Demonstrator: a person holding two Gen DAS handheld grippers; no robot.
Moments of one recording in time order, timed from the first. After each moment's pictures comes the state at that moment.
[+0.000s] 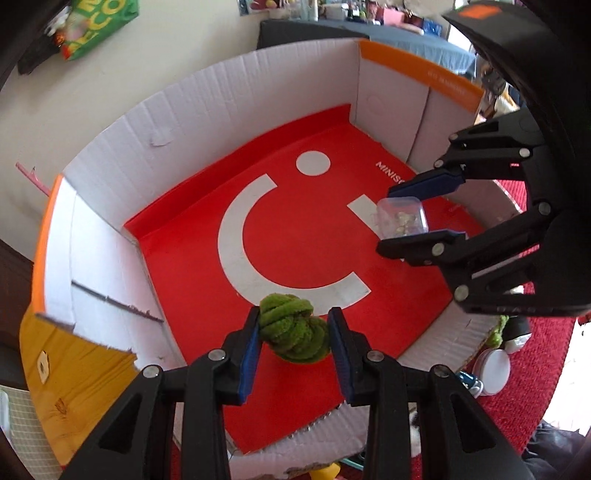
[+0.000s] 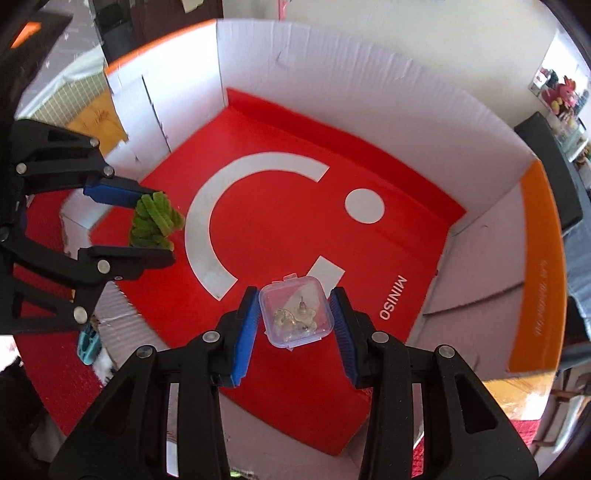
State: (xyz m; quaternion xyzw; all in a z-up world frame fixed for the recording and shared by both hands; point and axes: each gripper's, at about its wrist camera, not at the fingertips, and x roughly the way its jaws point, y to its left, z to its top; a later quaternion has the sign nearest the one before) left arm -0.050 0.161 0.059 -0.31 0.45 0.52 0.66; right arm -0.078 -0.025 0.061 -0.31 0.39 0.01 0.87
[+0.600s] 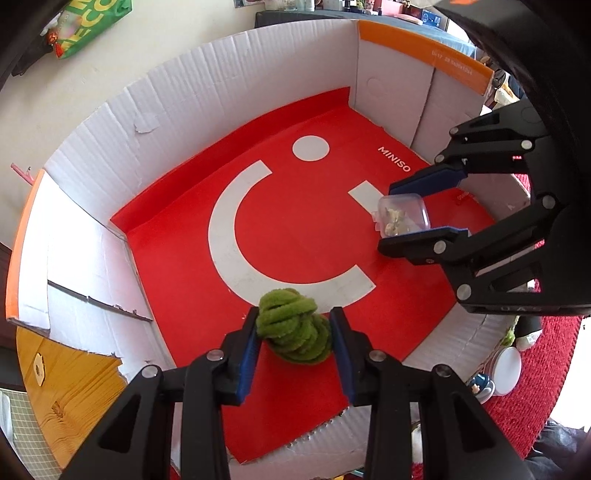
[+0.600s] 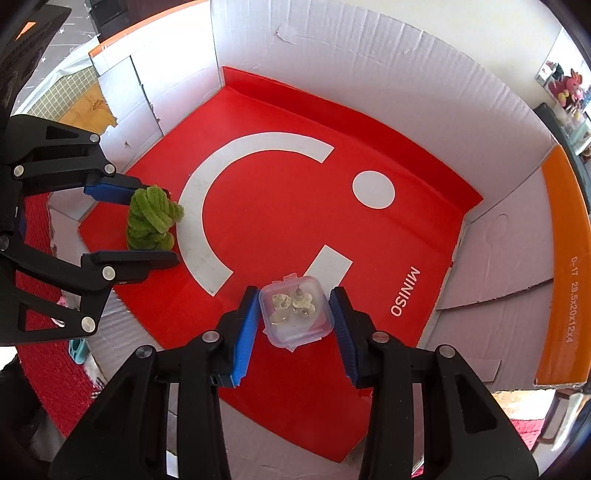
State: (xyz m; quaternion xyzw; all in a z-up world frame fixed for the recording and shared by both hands) left arm -0.054 0.154 0.055 -0.29 0.48 0.48 0.68; right arm -0.081 -0.038 0.052 -0.30 0.41 0.01 0.86
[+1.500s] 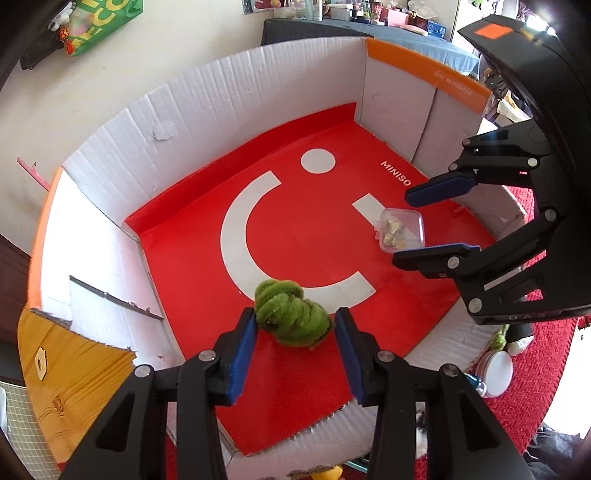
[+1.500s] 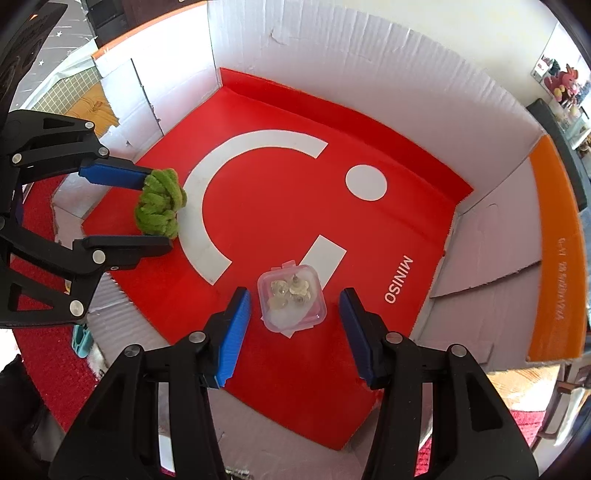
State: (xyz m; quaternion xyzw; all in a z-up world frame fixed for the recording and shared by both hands) left arm -0.060 0.135 0.073 -0.26 0.47 0.45 0.71; right arm -0.126 -0.053 0.049 -0.28 0.42 0.00 0.86
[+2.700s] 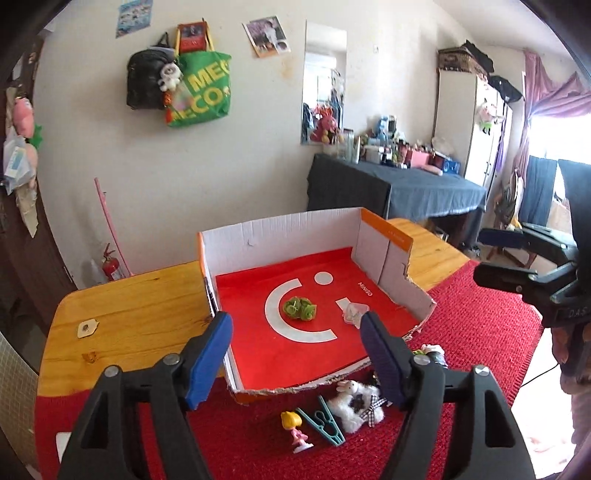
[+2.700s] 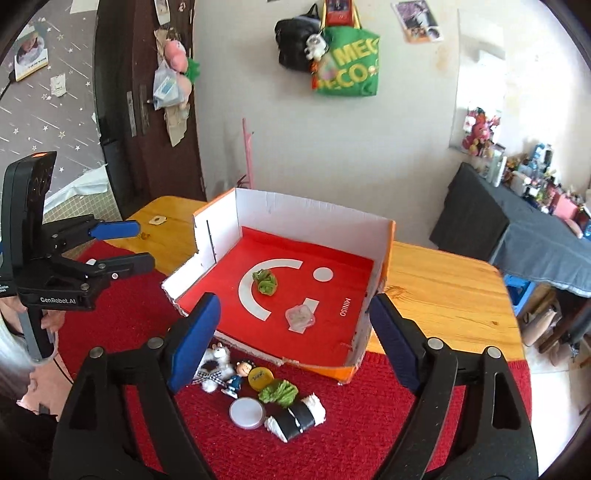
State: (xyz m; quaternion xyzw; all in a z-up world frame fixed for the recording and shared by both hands) left arm -0.090 0.016 0.159 -0.17 0.23 0.52 0.81; right arm -0.275 -0.011 0.127 -0.17 0.21 -0.09 0.96
